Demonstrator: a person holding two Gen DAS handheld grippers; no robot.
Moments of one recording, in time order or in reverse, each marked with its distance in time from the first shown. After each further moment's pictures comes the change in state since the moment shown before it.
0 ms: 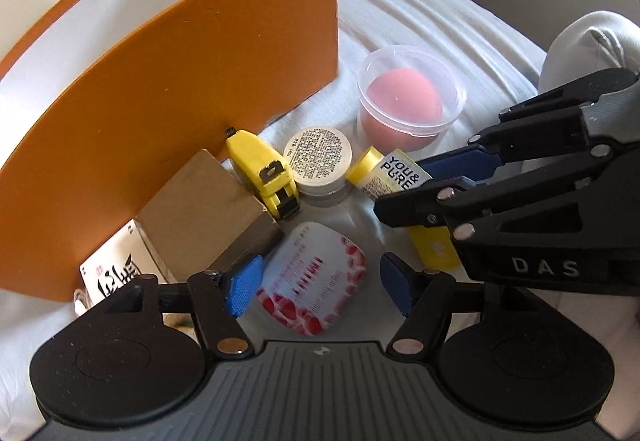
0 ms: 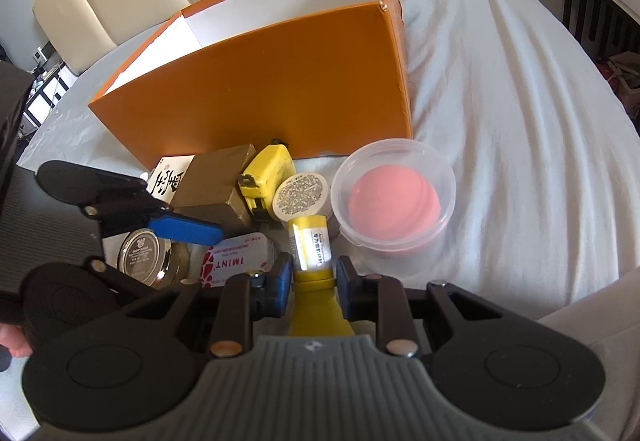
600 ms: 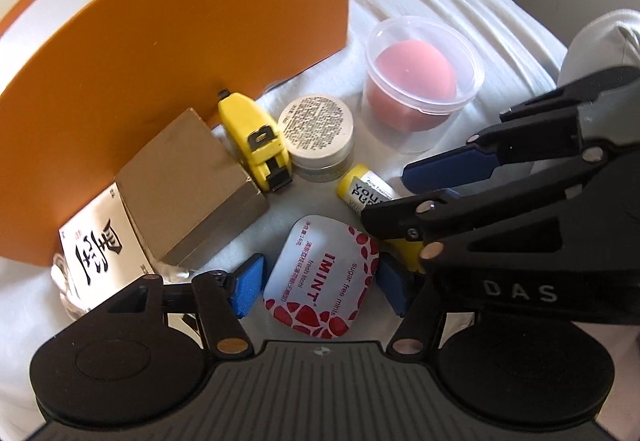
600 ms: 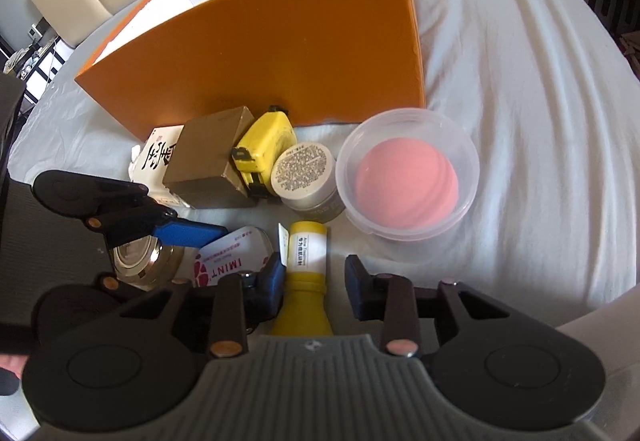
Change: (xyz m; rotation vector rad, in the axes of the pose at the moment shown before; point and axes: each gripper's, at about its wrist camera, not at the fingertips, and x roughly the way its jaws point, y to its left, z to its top) left arm 0.013 -0.009 -0.003 -0.070 0.072 0.020; right arm 0.028 0.000 0.010 0.004 0.132 0.008
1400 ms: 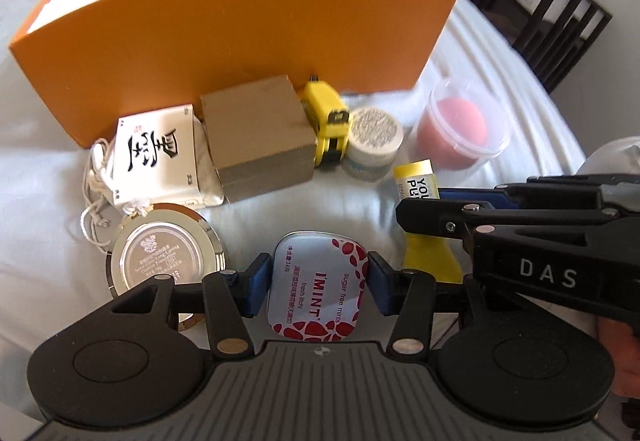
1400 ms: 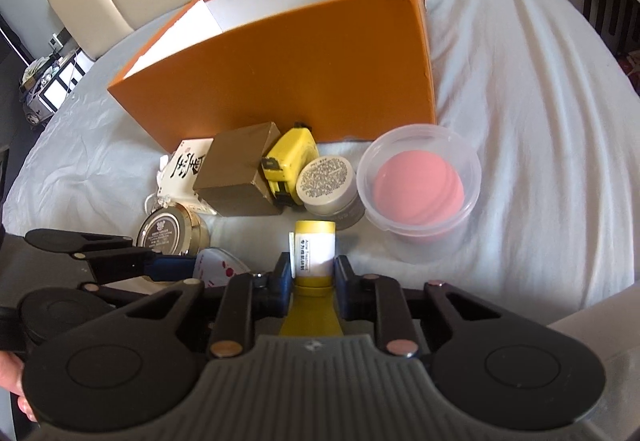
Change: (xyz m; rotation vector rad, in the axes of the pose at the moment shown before) left arm -0.036 0.021 -0.050 -0.429 -0.136 -0.028; right arm -0.030 0.003 -0.015 -0.032 -0.114 0.036
